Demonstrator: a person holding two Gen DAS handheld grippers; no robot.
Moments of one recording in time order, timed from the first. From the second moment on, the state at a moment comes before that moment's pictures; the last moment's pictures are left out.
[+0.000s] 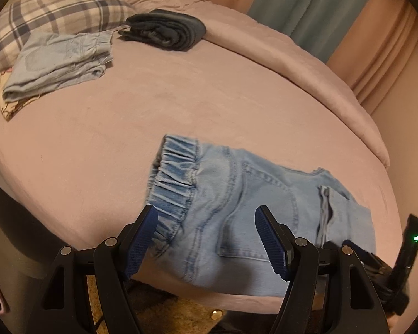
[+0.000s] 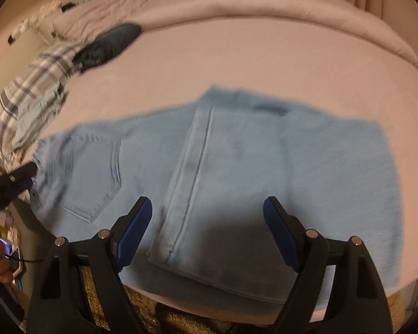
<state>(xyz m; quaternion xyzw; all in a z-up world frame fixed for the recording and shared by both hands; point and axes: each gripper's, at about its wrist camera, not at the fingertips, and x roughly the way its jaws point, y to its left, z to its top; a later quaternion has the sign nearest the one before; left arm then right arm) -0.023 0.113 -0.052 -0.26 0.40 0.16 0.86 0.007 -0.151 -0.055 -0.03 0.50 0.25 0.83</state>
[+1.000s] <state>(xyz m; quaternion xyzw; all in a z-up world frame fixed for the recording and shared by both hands) -0.034 0.115 -0.064 -0.37 0.37 0.15 0.84 -0.004 -0.153 -0.059 0.00 0.51 0.30 0.81</state>
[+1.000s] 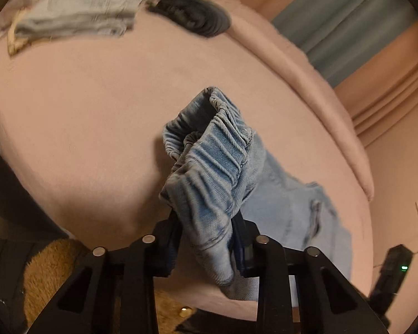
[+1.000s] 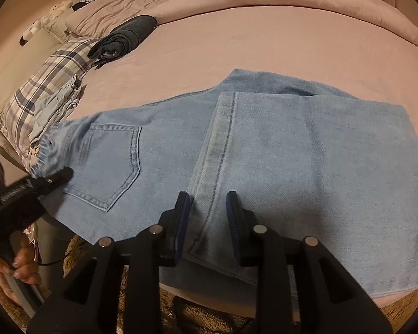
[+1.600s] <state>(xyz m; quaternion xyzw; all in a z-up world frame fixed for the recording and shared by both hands) 0.027 -0.023 0.020 -0.19 0.34 0.00 0.92 0.015 -0.245 -0.025 0.08 0.45 0.21 0.86</state>
